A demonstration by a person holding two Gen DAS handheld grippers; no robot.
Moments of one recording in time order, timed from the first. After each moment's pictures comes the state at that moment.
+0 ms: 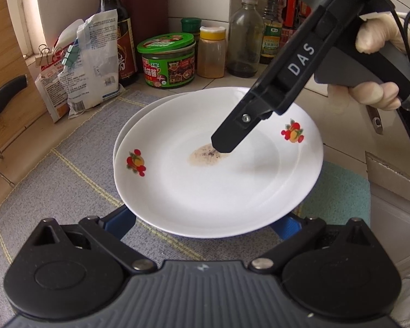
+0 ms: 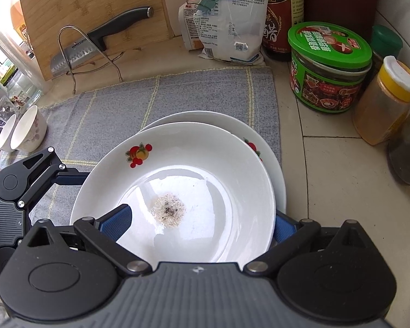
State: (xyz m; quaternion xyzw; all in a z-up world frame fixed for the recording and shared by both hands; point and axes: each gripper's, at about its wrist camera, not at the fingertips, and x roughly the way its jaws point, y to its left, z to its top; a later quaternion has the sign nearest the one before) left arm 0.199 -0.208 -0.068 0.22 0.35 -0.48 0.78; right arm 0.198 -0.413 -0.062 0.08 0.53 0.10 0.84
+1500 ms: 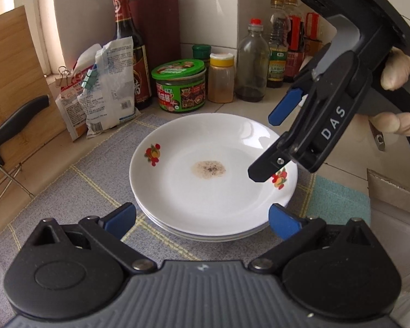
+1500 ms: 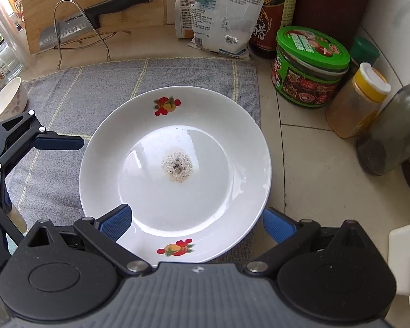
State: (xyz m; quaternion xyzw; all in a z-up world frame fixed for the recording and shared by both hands) left arm 0.184 -0.192 -0.052 0.19 0.30 -0.46 0.82; right arm 0.170 -0.394 -0.053 -0.01 0.53 0.05 0.85
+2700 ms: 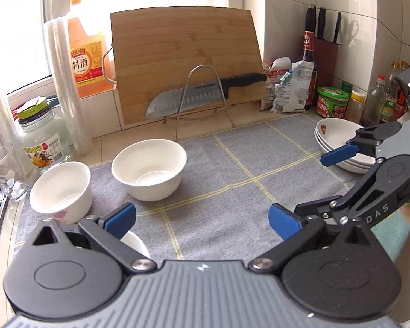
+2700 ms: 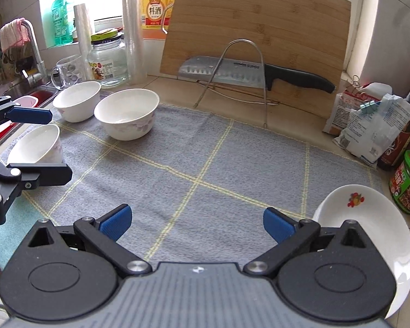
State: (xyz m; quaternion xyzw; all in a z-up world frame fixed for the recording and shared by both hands) left arm 0.128 0.078 -0.013 0.09 0.30 -0.21 0.93; right arm 0.129 -0.145 -0.066 -0.09 0.38 0.16 0.90
